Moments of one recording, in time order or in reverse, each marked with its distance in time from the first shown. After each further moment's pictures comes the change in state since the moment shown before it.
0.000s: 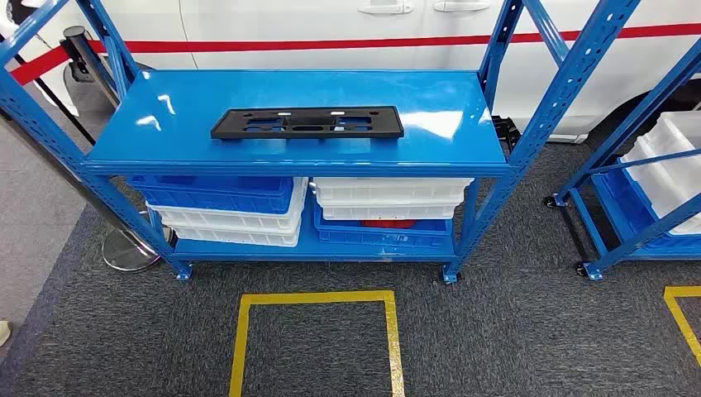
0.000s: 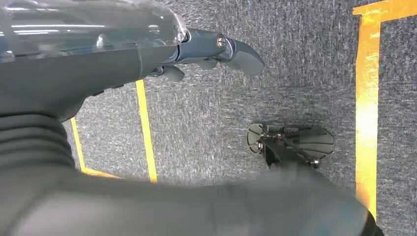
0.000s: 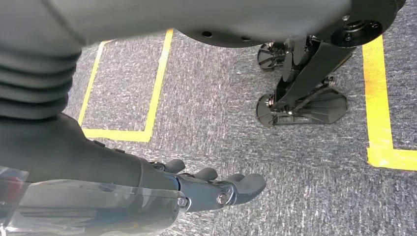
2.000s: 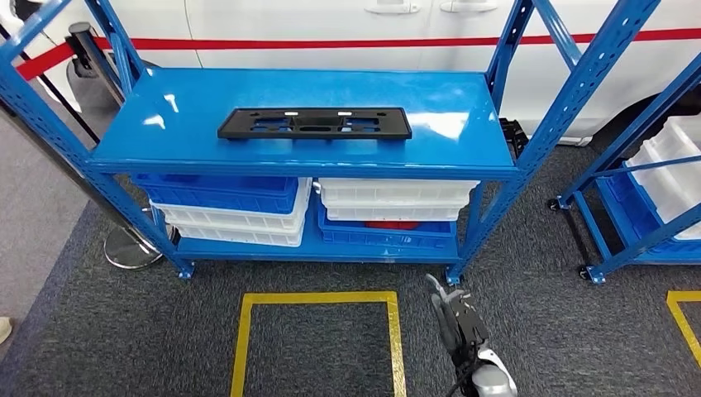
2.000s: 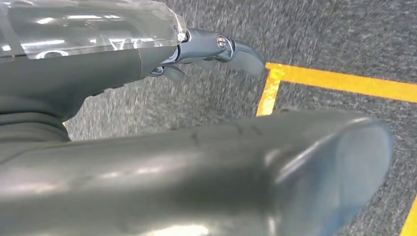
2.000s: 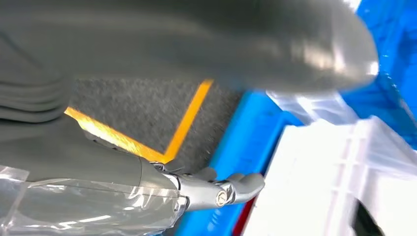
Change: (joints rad) left arm -0.168 0.000 0.081 0.181 0.212 0.077 -0.304; right arm -0.307 0.146 -0.284 -0.432 0.540 0.310 -0.480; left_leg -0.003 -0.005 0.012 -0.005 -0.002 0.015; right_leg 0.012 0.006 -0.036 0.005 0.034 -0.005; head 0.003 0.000
